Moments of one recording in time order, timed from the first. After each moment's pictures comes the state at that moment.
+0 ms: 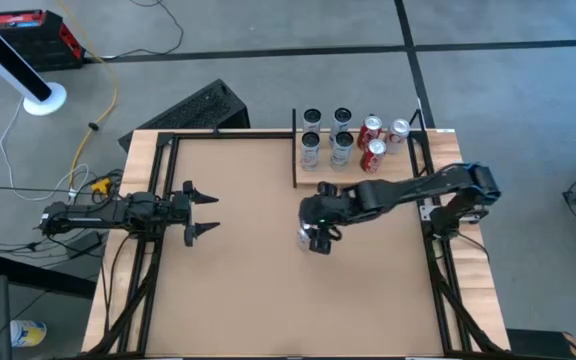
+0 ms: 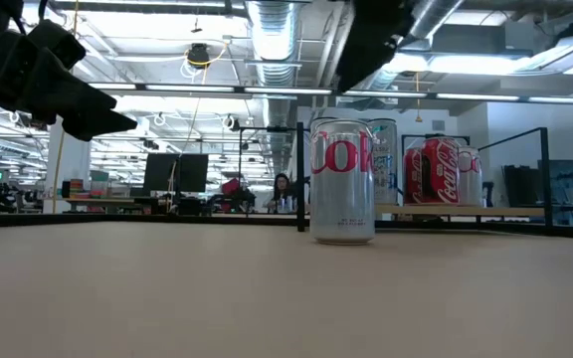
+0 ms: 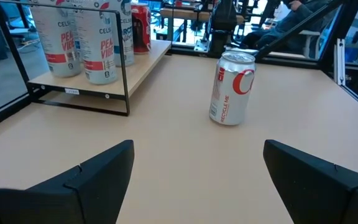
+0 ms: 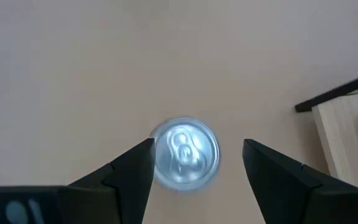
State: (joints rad) left arm -0.01 0.03 0.07 -0.13 -0.17 -0.09; right arm 0.15 1.61 1.41 -0.77 0.21 0.24
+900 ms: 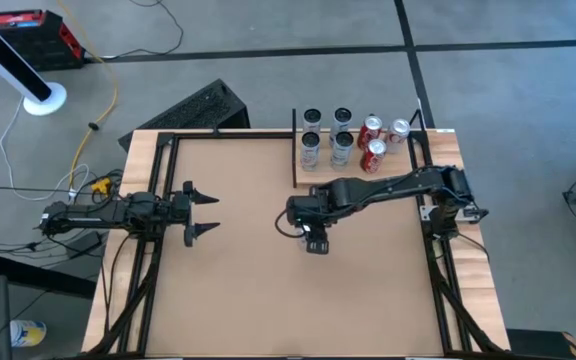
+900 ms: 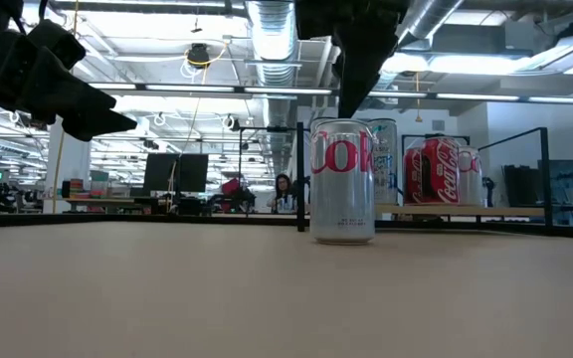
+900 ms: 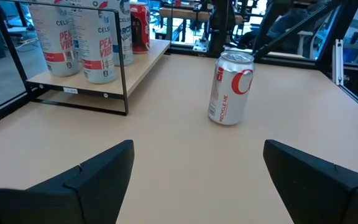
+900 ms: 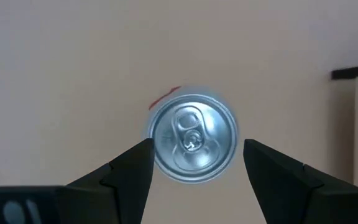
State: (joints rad) left arm -0.01 0.03 0.07 -0.13 -0.16 -0.10; right arm 0.10 1.86 1.67 -1.09 0.08 0.18
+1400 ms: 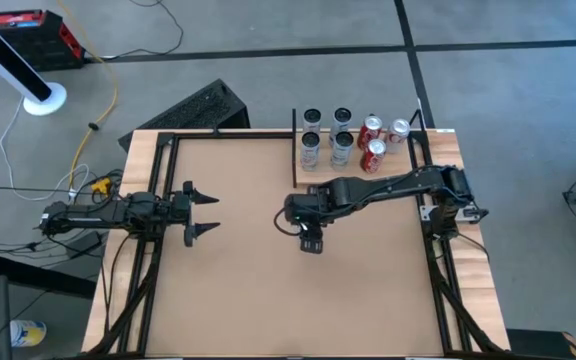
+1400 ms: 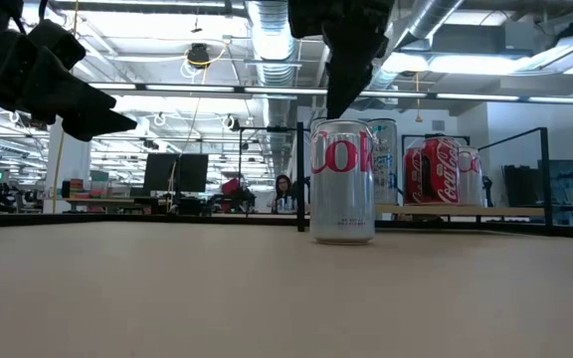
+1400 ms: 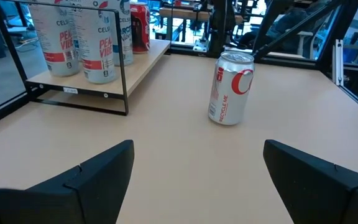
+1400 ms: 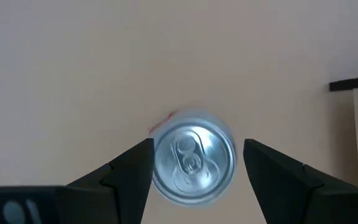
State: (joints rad) left arm -0.01 0.03 0.07 -0.13 -0.16 -0.10; right arm 0.09 1.86 1.67 -1.03 0.08 0.19
